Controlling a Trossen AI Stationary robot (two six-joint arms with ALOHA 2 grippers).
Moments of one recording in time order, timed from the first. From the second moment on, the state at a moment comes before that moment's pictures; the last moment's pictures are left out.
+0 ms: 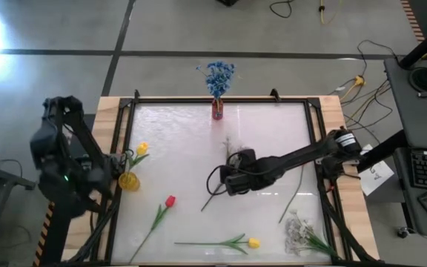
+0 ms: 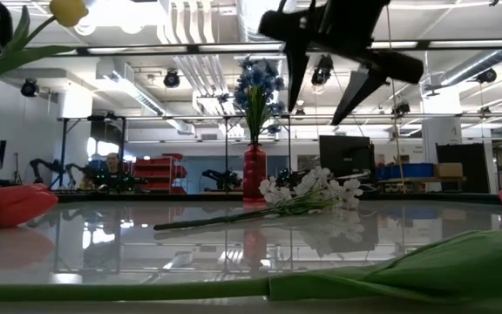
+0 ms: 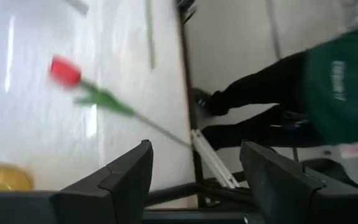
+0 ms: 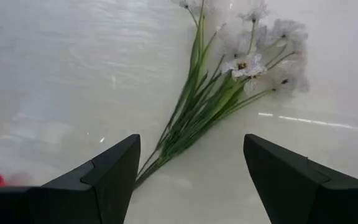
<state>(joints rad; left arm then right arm) -1.17 0.87 1.23 -1.21 -0.23 -1.15 0.27 1.83 1.49 -1.00 0.52 1.68</state>
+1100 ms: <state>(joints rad) -1.15 1.01 0.76 -0.78 -0.25 -1.39 0.18 2.04 1.47 -0.91 0.40 1.86</state>
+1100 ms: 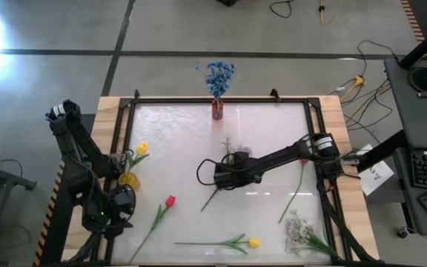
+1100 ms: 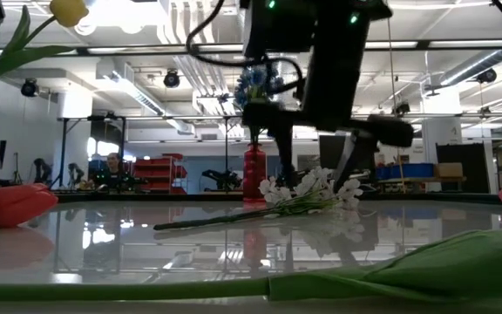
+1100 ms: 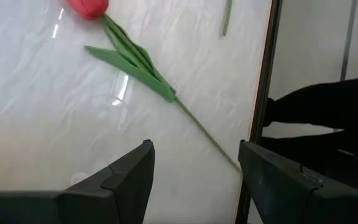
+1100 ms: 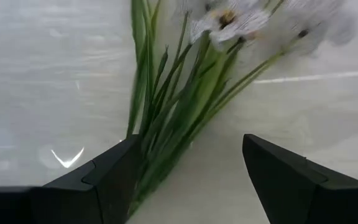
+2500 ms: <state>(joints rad) -1.14 0.77 1.12 -0.68 -0.78 -0.86 0.37 1.87 1.50 0.76 0.81 0.12</state>
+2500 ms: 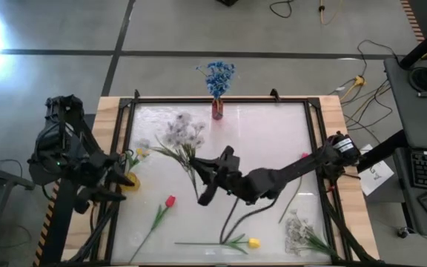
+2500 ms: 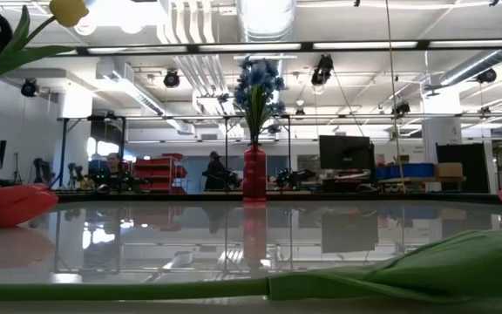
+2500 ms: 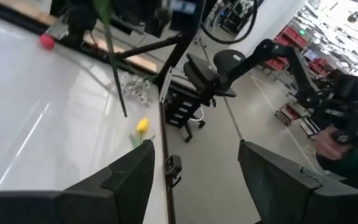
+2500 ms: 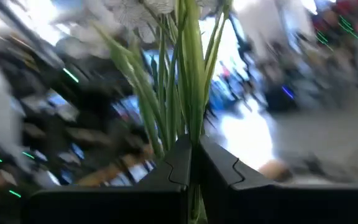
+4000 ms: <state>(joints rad) -0.48 1.07 1.18 -0.31 -0.60 -0.22 0.26 1.92 1.57 0.83 0.39 -0.13</state>
